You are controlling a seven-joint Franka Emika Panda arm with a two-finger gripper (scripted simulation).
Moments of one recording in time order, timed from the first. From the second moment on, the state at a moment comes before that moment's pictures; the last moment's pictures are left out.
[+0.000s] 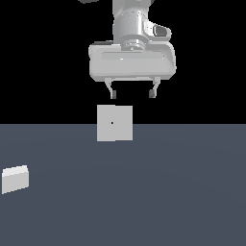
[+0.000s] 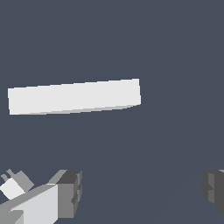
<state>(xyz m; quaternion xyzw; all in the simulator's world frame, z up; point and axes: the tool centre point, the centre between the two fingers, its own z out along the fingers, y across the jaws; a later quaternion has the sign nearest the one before) -0.002 -0.024 0.169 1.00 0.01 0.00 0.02</state>
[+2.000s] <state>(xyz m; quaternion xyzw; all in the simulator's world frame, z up) -0.102 0.173 0.062 0.93 0.35 0.04 -0.02</state>
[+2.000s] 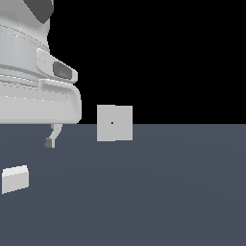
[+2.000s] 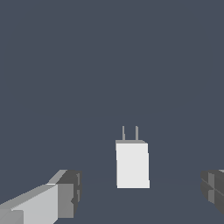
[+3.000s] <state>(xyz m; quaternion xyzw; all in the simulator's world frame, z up) -0.103 0.172 0.012 0.93 0.36 0.04 -0.02</state>
